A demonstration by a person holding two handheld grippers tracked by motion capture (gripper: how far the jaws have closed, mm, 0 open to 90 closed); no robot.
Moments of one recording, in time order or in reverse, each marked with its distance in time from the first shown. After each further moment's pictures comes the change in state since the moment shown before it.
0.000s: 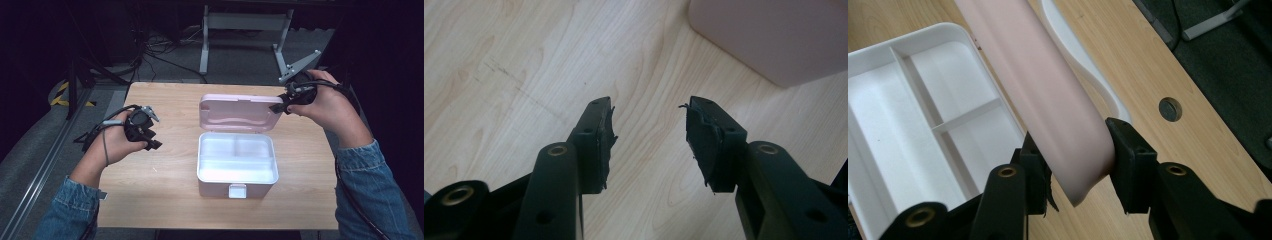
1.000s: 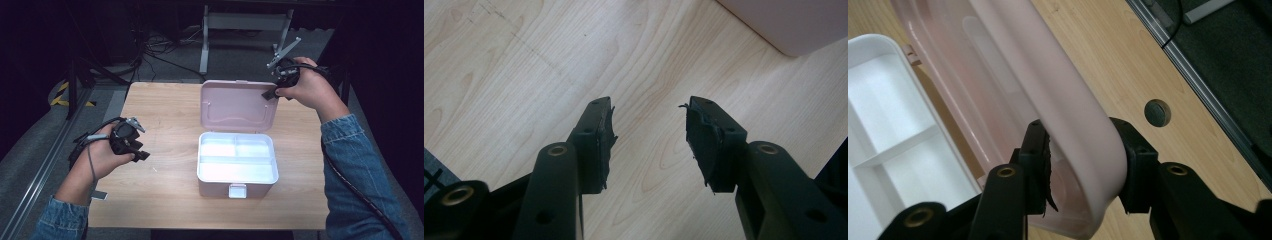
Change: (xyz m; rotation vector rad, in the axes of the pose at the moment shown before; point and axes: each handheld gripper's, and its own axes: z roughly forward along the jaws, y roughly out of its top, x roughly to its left) left arm -0.009 -0.040 -0.003 0.009 0.016 -0.094; right arm -0.052 0.024 0.047 0.058 0.010 0.036
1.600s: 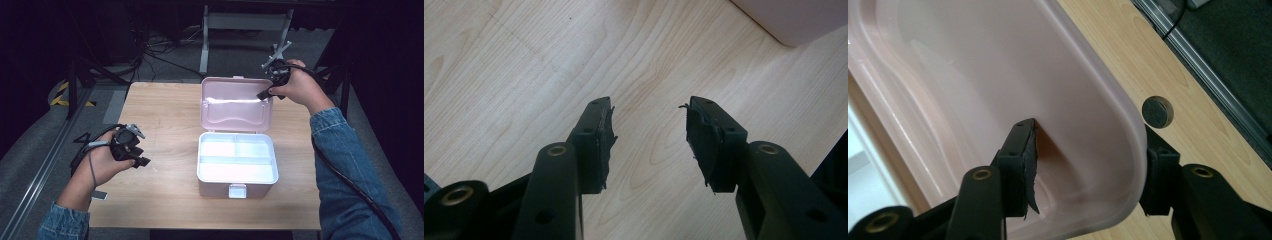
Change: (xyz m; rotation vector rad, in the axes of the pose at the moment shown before) left arm -0.002 -0.011 0.013 0.000 -0.030 -0.021; right arm -0.029 0.000 0.046 0.021 0.019 0.054
